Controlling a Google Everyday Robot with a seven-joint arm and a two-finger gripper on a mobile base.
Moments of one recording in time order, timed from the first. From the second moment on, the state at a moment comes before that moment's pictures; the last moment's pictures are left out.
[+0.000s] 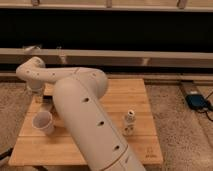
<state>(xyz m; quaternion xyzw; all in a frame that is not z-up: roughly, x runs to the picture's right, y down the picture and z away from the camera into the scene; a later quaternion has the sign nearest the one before) -0.390 0.045 0.861 -0.30 -0.13 0.00 0.94</state>
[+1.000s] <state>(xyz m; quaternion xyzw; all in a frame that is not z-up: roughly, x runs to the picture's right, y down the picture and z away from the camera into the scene) -0.365 0.037 0.700 -0.29 -0.32 -0.04 0.90</state>
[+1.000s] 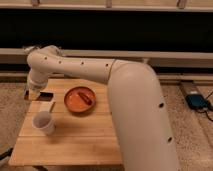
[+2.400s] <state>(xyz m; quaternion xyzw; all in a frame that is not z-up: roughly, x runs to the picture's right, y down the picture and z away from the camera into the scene) -0.369 0.128 0.644 -0.36 -0.40 -0.08 0.84</state>
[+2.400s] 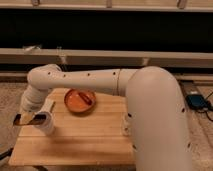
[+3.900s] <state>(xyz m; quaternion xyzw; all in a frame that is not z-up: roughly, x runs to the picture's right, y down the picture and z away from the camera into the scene) -0.357 0.101 0.686 -0.34 -0.42 -0.02 0.84</state>
